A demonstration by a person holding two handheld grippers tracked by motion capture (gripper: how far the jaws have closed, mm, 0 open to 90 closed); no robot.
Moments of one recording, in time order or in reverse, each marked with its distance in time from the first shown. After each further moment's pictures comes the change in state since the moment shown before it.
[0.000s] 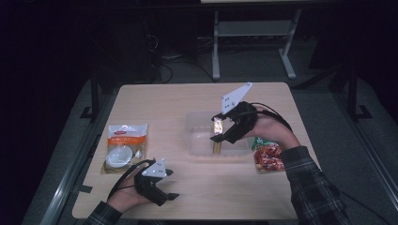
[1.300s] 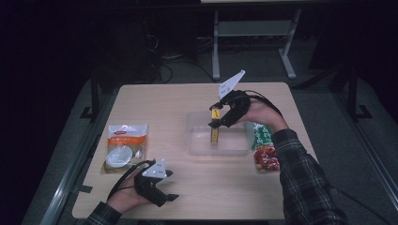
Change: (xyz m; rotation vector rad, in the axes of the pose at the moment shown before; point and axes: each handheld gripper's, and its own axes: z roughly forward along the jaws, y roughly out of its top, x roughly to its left) left arm -0.001 -0.001 0.000 0.016 -0.007 0.000; right arm -0.065 -0.014 0.027 -0.007 0.045 0.040
